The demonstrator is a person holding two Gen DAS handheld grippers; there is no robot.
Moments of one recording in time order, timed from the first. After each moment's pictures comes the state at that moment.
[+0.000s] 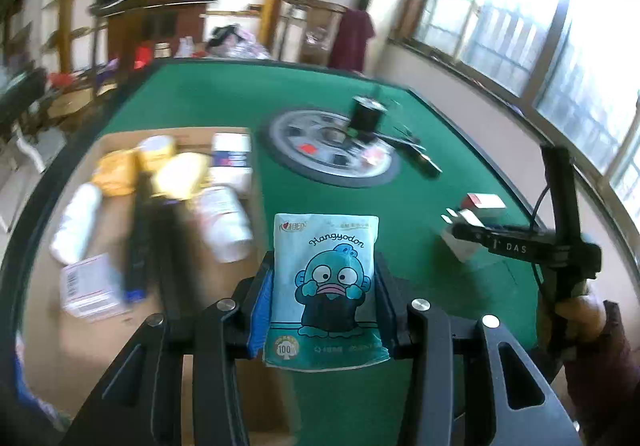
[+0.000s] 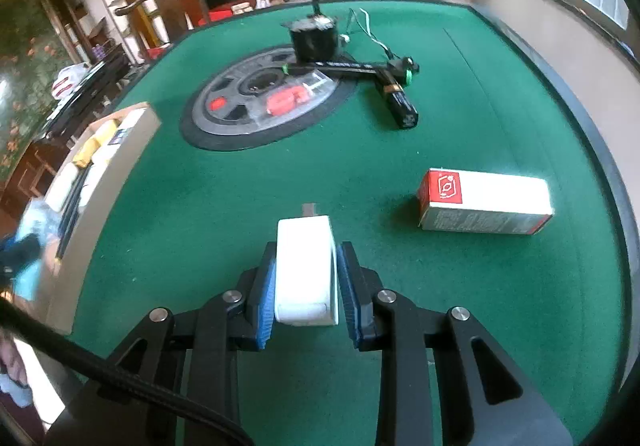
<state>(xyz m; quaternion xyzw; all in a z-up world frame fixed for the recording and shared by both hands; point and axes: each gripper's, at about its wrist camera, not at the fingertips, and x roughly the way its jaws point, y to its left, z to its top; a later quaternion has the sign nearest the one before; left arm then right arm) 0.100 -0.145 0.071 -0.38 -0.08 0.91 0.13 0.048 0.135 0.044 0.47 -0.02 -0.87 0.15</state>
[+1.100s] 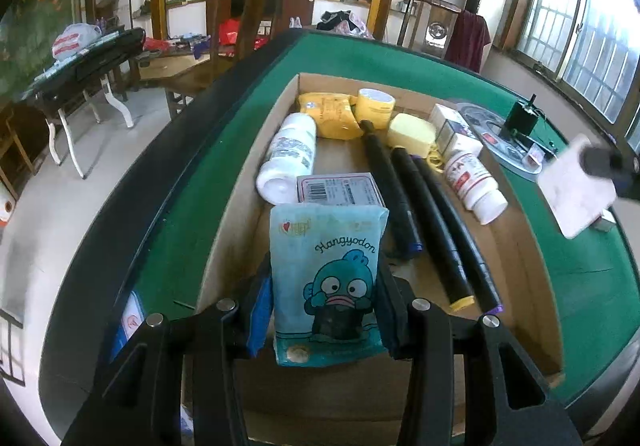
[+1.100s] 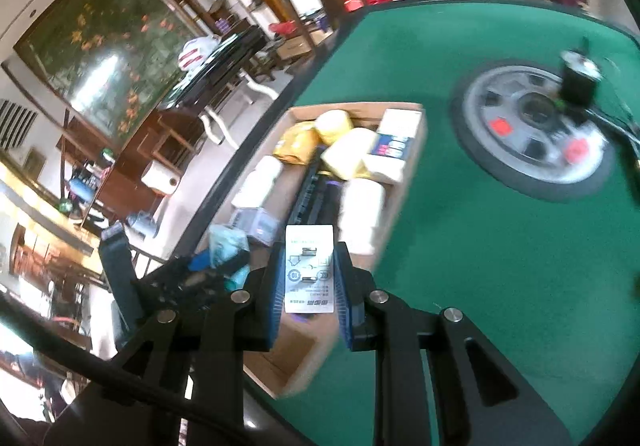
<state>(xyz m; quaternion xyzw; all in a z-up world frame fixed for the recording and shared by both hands) 0.108 -0.284 0.009 -0.41 -0.08 0.91 -0.04 0.069 -0.063 0.107 0.48 -0.07 -0.78 0.39</state>
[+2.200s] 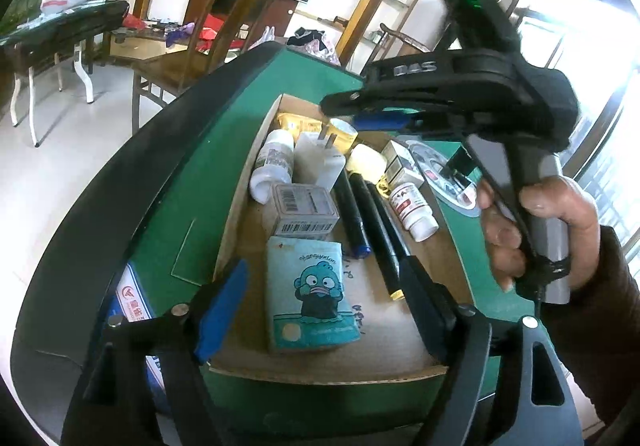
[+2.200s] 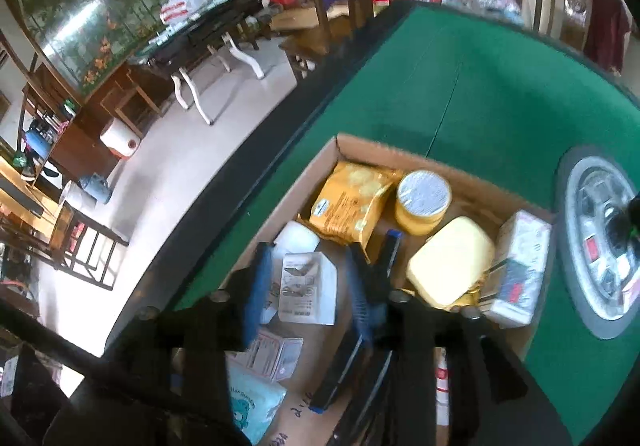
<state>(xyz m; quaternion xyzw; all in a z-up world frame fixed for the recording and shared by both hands) 0.140 -0.319 0.031 -0.36 -0.20 0.91 0.05 0.016 -0.217 0.088 0.48 0.05 -0.80 0.36</state>
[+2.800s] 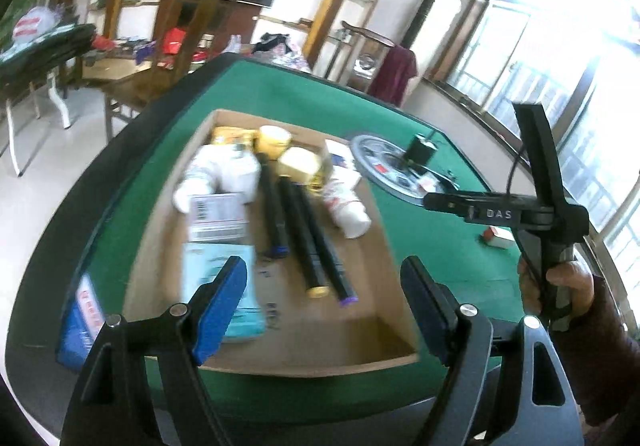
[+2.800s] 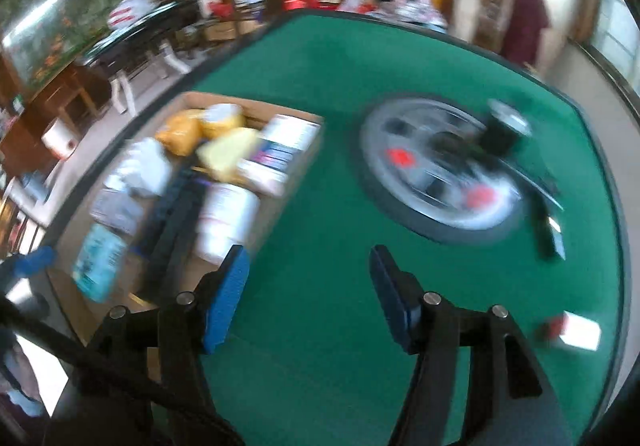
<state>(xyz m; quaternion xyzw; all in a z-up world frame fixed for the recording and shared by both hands) 0.151 -0.259 0.062 -0.35 -0.16 0.92 0.10 0.040 -0.030 0.083 0.46 0.10 -0.85 0.24</state>
